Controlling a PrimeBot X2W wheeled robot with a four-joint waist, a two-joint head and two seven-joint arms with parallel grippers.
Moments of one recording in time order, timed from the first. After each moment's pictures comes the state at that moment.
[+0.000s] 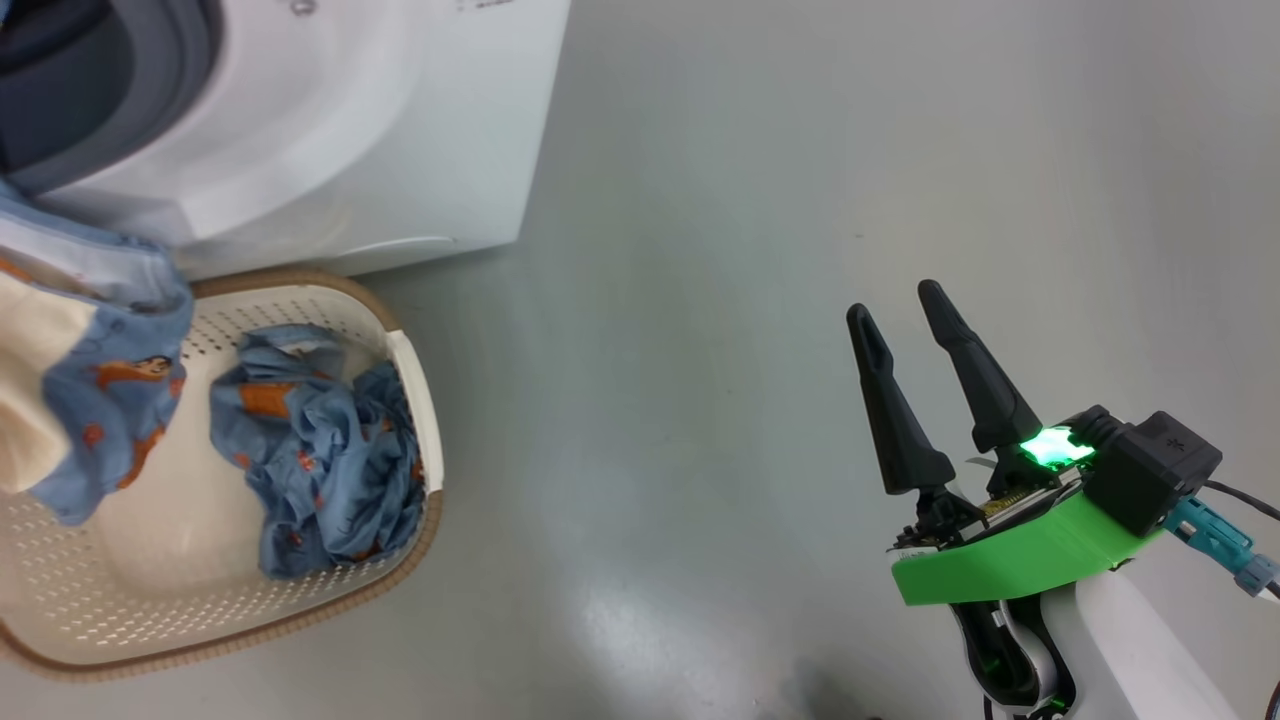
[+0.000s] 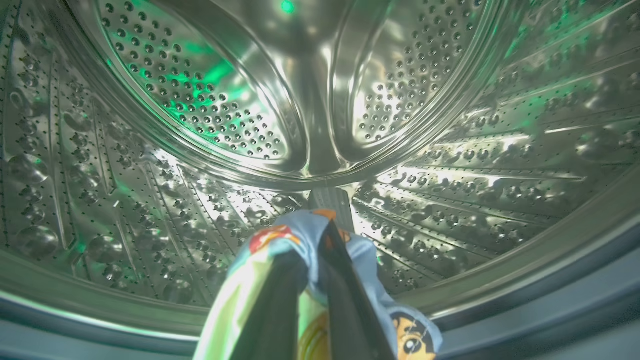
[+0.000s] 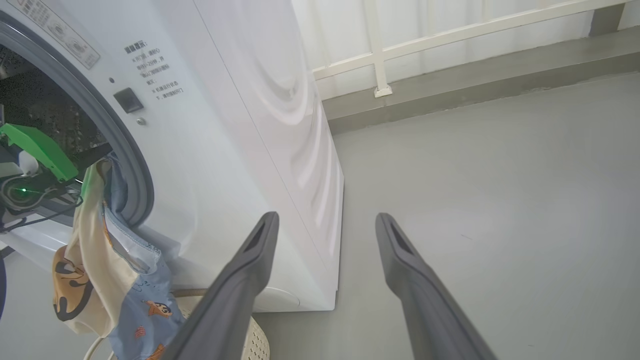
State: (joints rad) left arm -1.28 0.40 0.02 1.14 -0.21 -0.13 -0.20; right arm -0.26 -0.12 0.28 0.00 0.49 0.12 -0.25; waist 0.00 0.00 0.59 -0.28
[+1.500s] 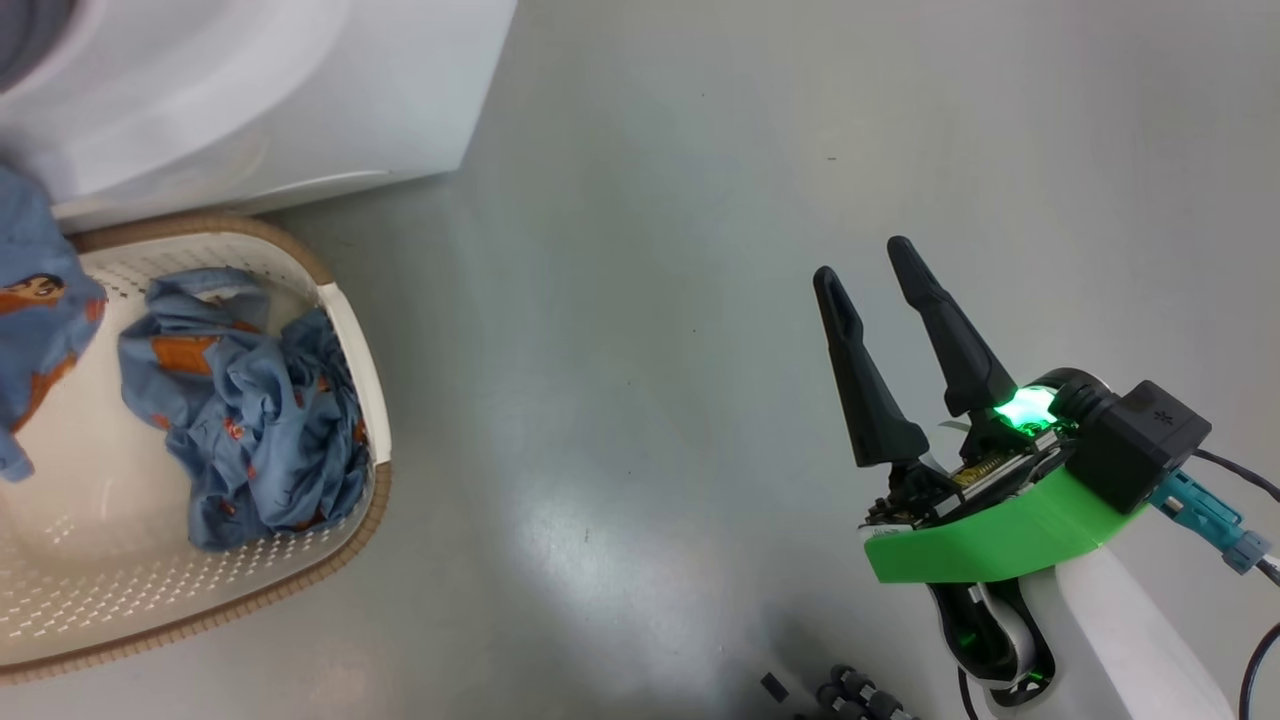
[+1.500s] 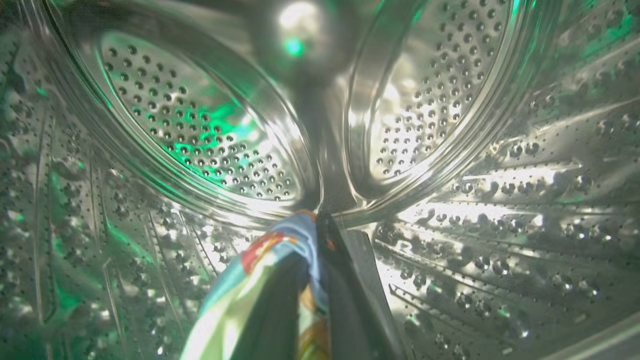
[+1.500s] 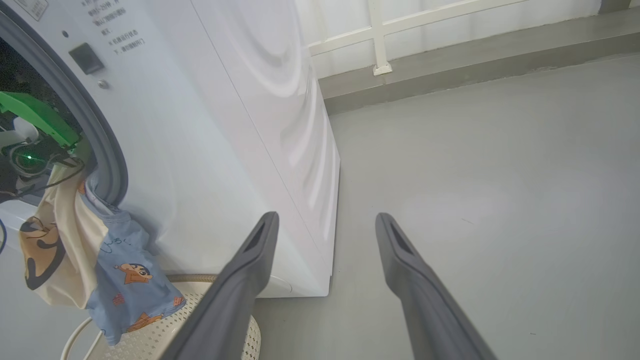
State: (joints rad) left arm -1.41 0.50 0.02 1.03 -0.17 -0.11 -0.26; right arm -0.32 -0.10 0.32 -0.03 0.48 0.12 -0.25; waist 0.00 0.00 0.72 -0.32
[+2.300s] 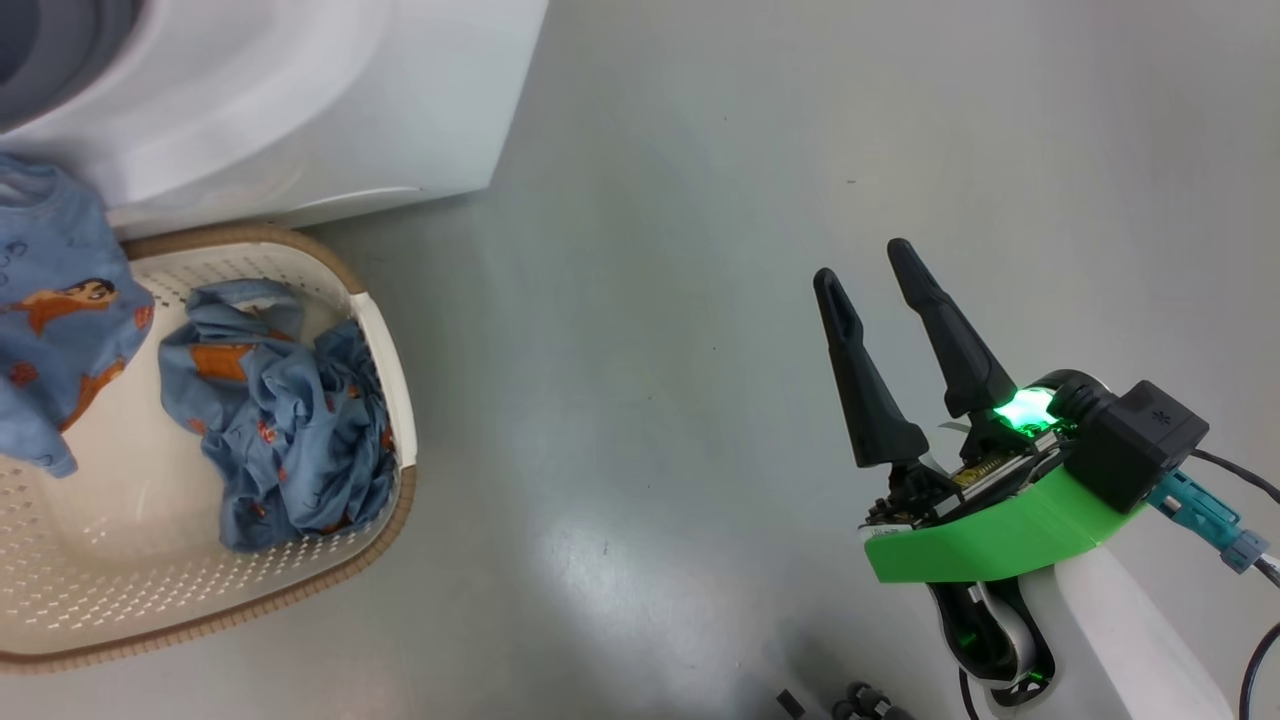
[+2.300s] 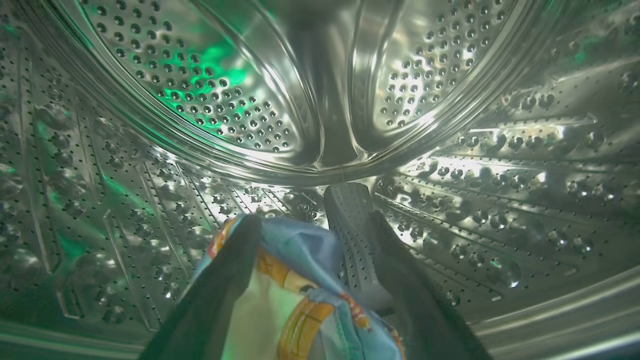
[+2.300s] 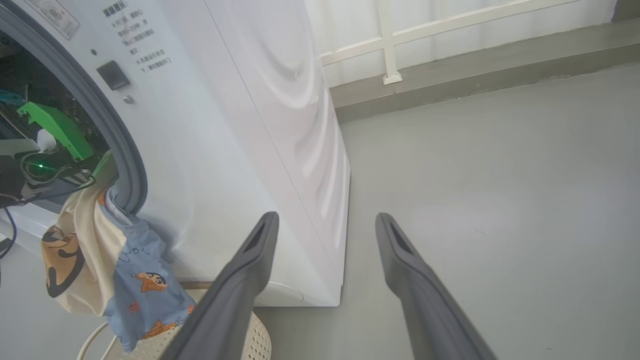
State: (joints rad) left arm -1.51 0.48 -0.06 1.29 -0.18 -0.12 -0.17; right arm -0.32 -0.10 0.32 -0.02 0.48 0.12 -0.25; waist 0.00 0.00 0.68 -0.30
